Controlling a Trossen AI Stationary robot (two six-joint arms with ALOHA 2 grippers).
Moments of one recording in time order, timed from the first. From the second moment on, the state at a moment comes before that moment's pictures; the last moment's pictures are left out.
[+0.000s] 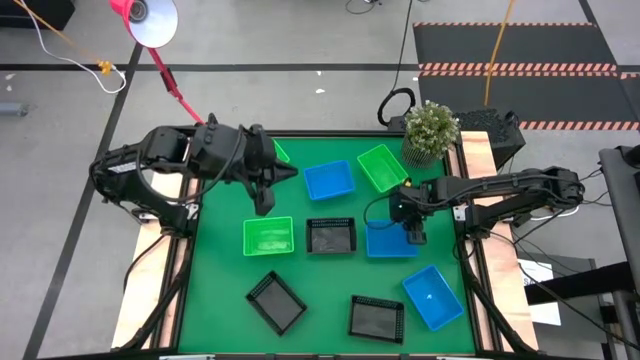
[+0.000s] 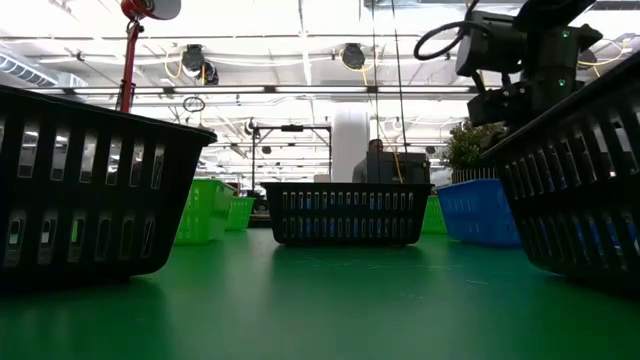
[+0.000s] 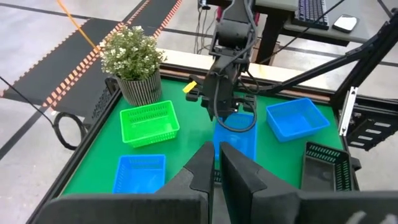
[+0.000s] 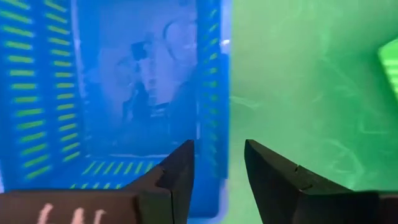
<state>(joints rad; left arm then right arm) -0.09 1.49 2.01 -1.05 -0.24 -0.19 -0.10 1.20 0.66 -0.81 -0.03 -0.09</state>
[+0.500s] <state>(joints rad) -0.07 1.49 2.01 -1.05 -0.24 -0.18 -0.10 1.20 0.67 -0.80 -0.03 -0.03</state>
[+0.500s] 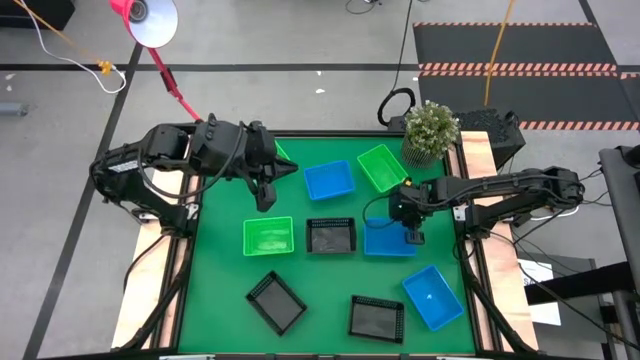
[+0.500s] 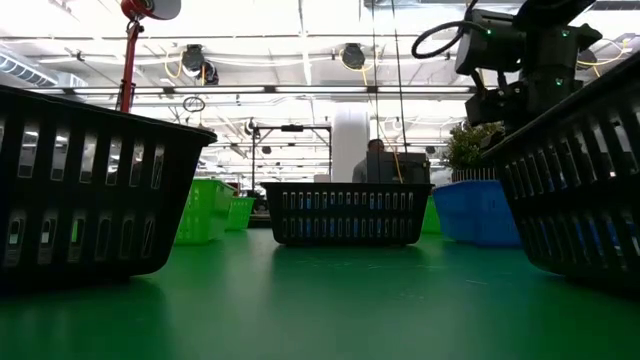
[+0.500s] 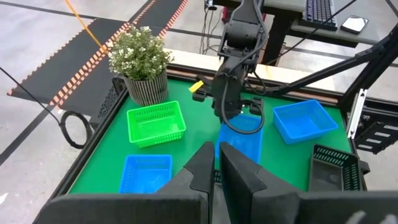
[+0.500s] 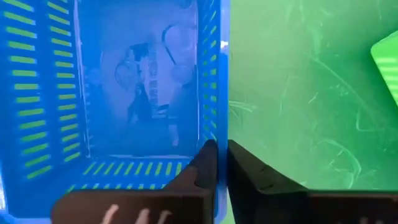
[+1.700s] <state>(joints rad) -0.07 1.49 1.85 -1.04 -0.24 -0.14 -0.10 1.20 1.24 -1.05 -0.01 -0.04</state>
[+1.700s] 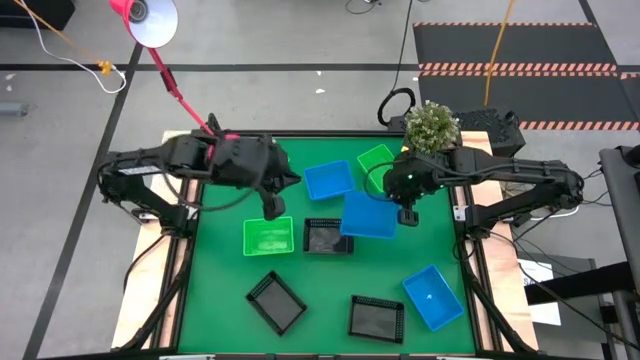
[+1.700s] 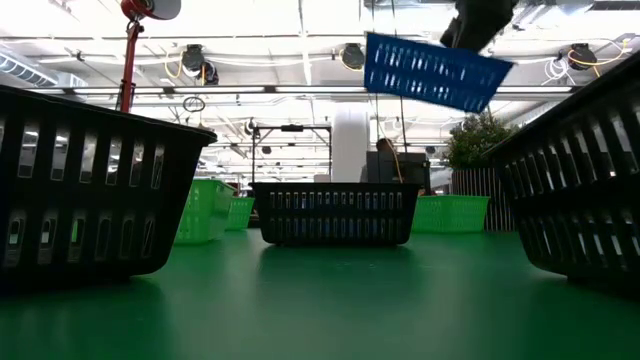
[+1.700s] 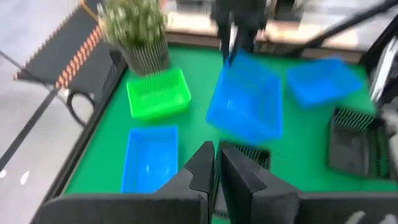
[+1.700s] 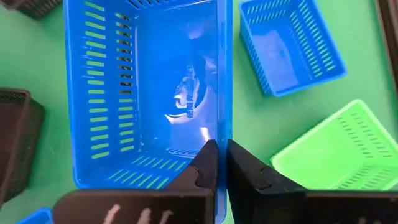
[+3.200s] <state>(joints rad) 0.20 1.68 0.81 0.16 0.16 0.07 -0.35 1.17 1.50 -0.83 0.13 -0.11</state>
